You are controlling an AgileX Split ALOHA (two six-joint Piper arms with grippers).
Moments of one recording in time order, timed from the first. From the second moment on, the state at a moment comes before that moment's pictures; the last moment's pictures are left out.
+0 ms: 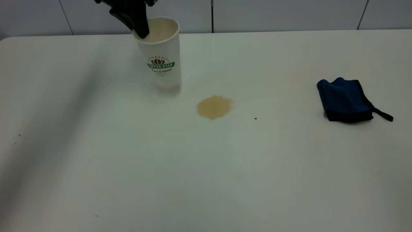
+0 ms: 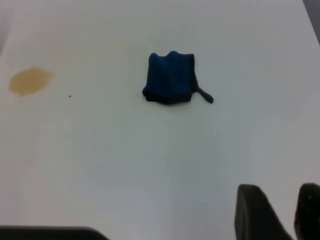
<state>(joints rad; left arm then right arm) -0.21 2.61 -2.37 -0.27 1.09 0.39 -0.08 -0.02 -0.47 0.03 1.11 -0.02</state>
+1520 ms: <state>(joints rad) -0.20 2.31 -2.37 -0.26 1.17 0.39 -0.08 -0.02 -0.47 0.03 1.11 -0.02</state>
